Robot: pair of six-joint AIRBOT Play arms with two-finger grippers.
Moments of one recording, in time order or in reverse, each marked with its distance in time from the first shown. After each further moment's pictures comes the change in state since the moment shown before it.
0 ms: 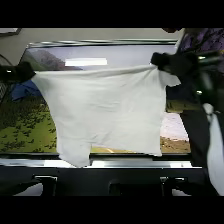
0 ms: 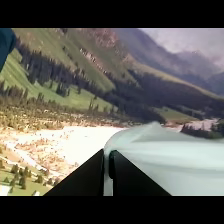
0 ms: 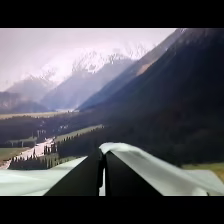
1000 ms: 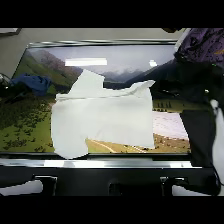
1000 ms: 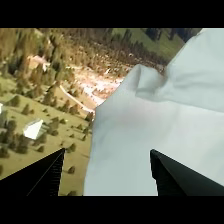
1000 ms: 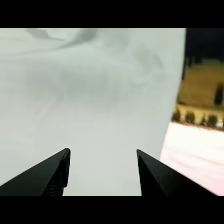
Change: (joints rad) left arm 0.301 -0.122 -0.055 -0.115 -0.193 0.153; right arm -0.295 0.012 -0.167 0.510 -0.388 -0.555
